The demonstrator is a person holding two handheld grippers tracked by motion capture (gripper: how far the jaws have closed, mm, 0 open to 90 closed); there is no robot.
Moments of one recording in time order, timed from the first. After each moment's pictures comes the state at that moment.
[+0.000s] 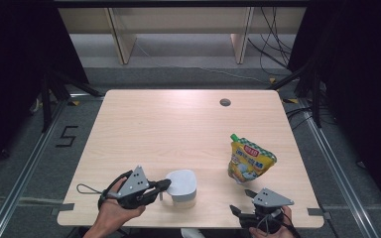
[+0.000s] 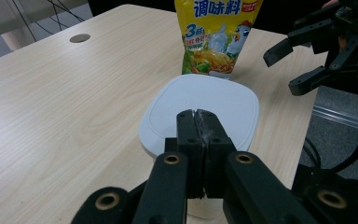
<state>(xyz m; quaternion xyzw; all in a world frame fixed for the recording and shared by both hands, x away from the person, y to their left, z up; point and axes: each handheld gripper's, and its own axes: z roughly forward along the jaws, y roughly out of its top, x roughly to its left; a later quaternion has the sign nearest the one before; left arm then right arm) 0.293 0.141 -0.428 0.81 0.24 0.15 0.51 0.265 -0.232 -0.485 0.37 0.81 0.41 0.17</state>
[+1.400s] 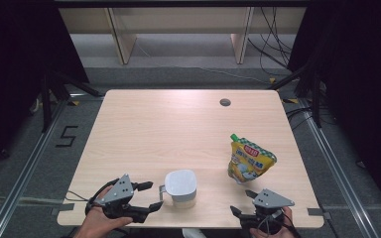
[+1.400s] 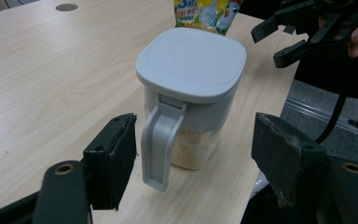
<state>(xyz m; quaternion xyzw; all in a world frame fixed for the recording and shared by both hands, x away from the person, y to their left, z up) 0.281 0.176 -0.447 0.81 0.26 0.10 0.51 0.265 -0.233 -0.486 0.36 0.81 0.42 0.17</state>
